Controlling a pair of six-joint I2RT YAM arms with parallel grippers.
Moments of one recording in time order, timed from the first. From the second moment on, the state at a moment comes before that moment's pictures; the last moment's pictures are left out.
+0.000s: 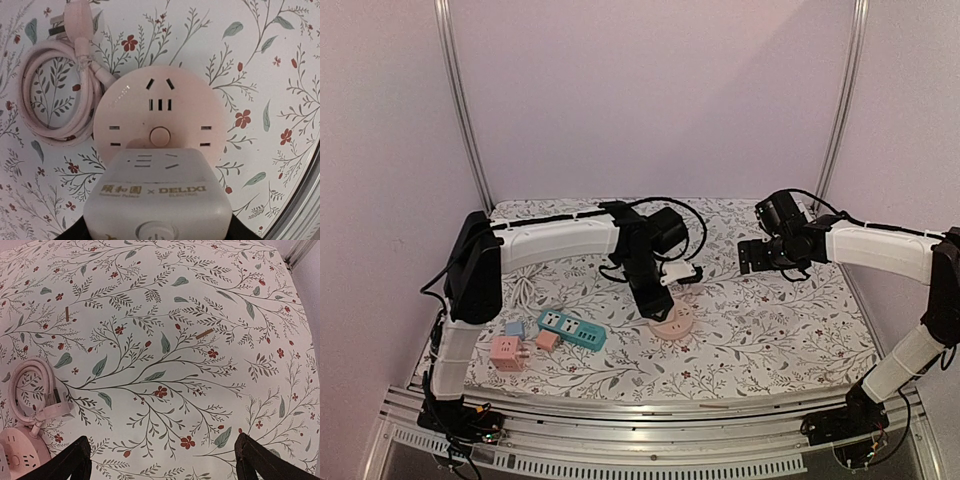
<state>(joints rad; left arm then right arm) -0.95 2.23 1.94 -1.03 0.07 0.30 0.54 1.53 1.06 -0.44 0.33 0.38</state>
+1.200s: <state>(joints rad) -0.94 2.28 1.96 -1.02 0.10 0.30 0.54 1.53 1.06 -0.44 0.33 0.36</state>
